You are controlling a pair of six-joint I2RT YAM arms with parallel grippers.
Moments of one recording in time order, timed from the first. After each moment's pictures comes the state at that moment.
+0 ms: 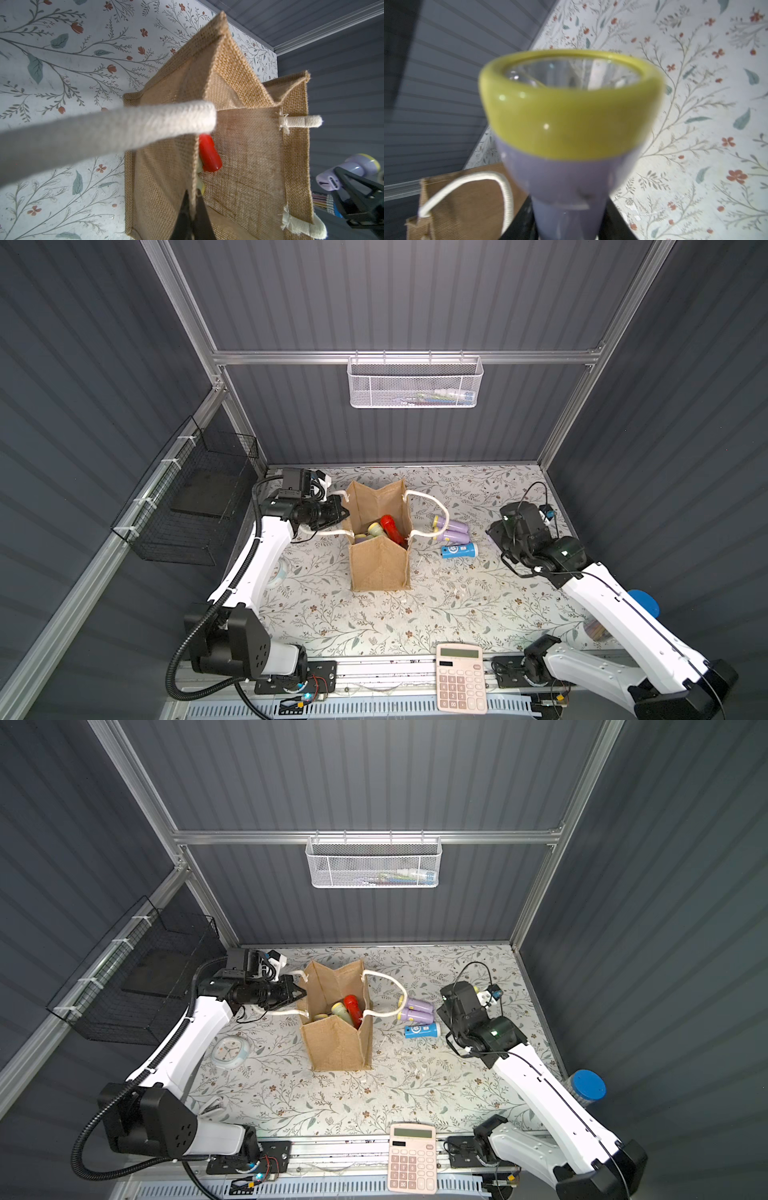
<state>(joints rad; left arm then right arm) -0.15 1.41 1.29 -0.76 0.52 -0.40 0.51 1.04 1.09 -0.81 0.39 1.21</state>
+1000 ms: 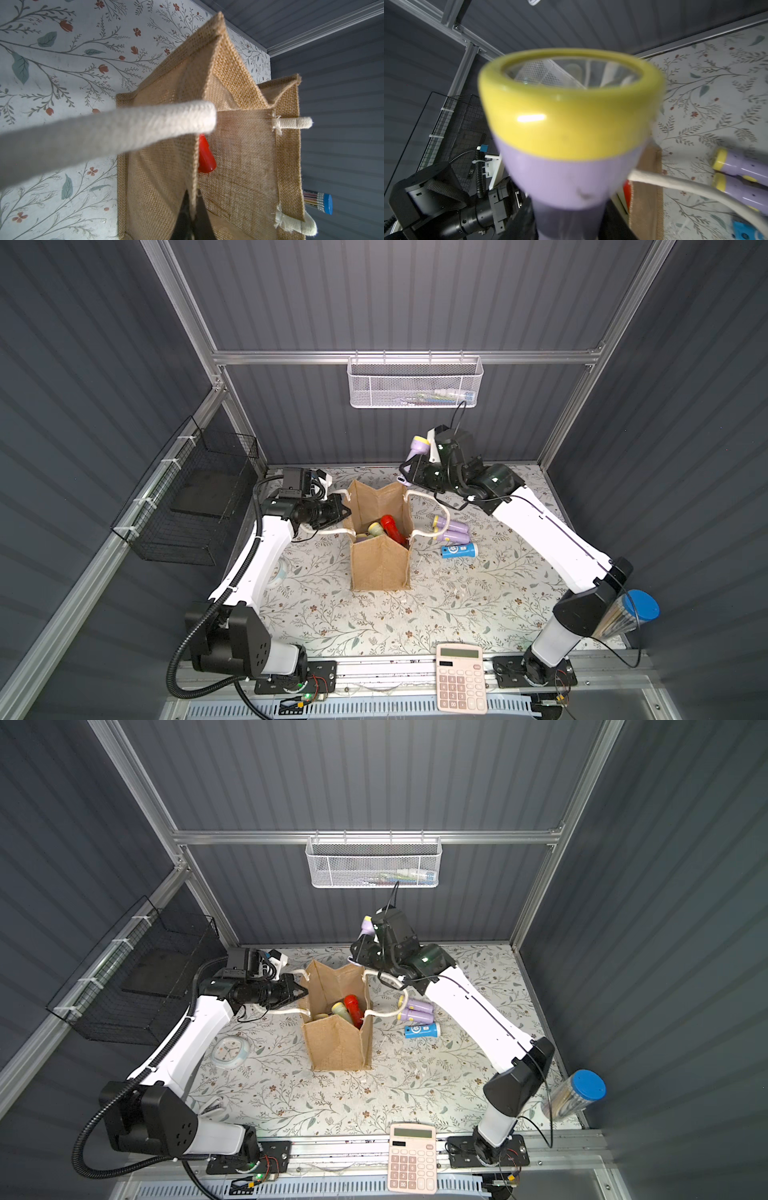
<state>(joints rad) -0.15 1.42 1.29 -0.74 0.55 -0.42 0.74 1.74 1.95 -0.71 -0.01 0.78</state>
